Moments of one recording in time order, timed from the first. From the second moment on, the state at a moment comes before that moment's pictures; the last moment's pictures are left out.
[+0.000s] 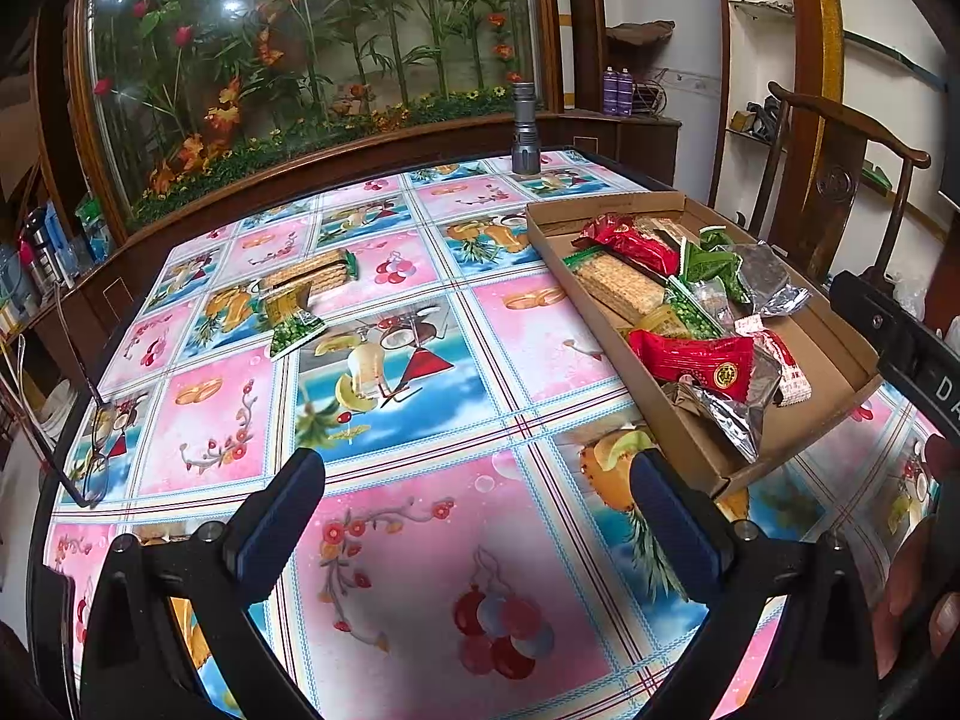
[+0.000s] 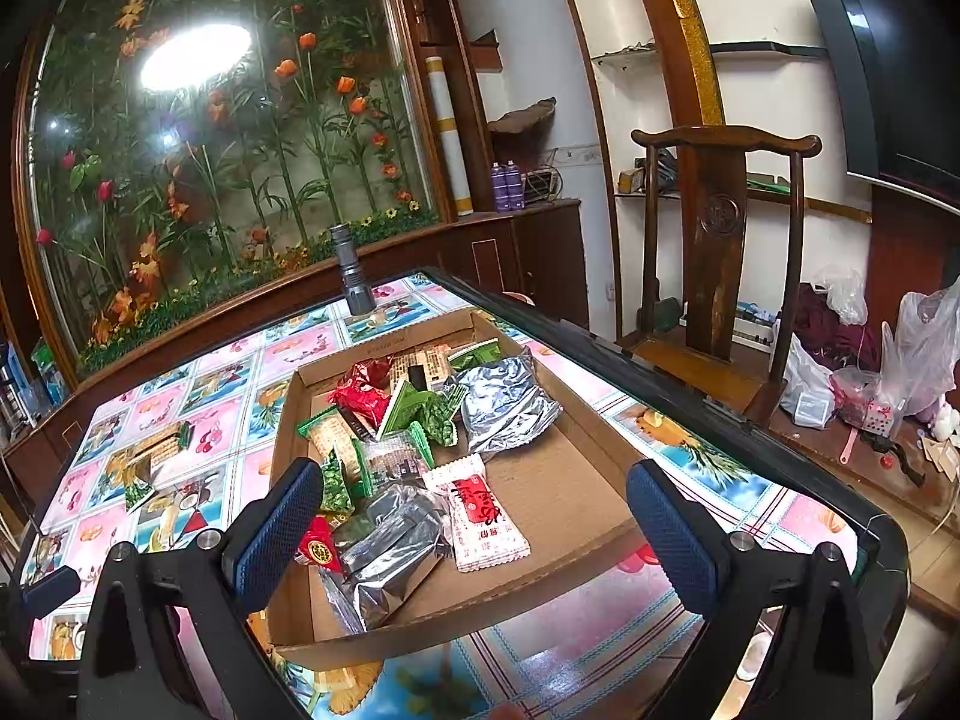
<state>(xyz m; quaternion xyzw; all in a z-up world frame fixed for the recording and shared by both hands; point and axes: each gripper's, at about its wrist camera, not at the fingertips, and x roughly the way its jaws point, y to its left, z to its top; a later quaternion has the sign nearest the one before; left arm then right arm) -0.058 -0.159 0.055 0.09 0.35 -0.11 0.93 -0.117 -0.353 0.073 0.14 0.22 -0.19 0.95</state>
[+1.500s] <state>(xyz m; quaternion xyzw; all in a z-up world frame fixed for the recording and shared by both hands) -0.058 -0.161 0.054 0.09 0.35 -0.11 0.93 -0.113 -0.351 0.070 0.14 0.23 -0.18 0.95</state>
